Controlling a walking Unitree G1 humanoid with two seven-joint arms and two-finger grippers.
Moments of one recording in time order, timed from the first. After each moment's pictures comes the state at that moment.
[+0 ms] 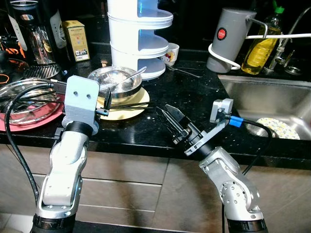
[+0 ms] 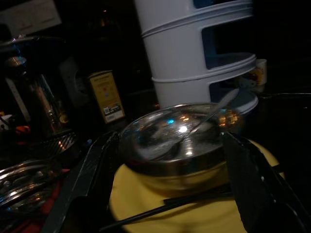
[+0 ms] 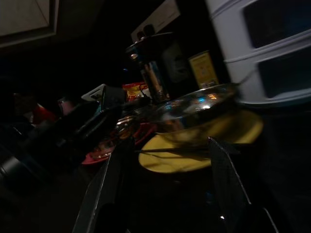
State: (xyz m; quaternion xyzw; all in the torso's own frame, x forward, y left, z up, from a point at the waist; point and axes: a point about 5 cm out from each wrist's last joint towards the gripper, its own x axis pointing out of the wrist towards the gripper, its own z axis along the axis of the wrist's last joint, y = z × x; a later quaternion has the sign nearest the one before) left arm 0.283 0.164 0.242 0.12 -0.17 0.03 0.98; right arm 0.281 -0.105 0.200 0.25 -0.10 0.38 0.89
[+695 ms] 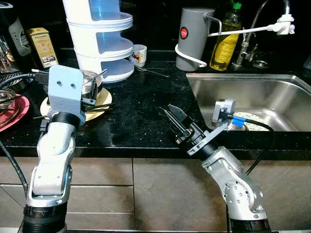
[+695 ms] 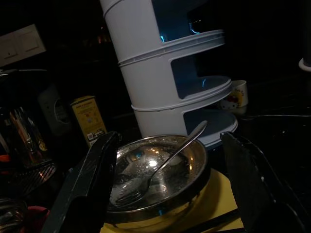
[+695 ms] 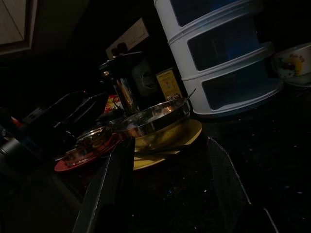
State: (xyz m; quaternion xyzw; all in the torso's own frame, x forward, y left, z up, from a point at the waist) left arm 0.292 0.189 0.255 0.14 -0.18 0.07 0.97; right arm 0.281 -0.110 0.200 0.24 -0.10 0.37 0.89
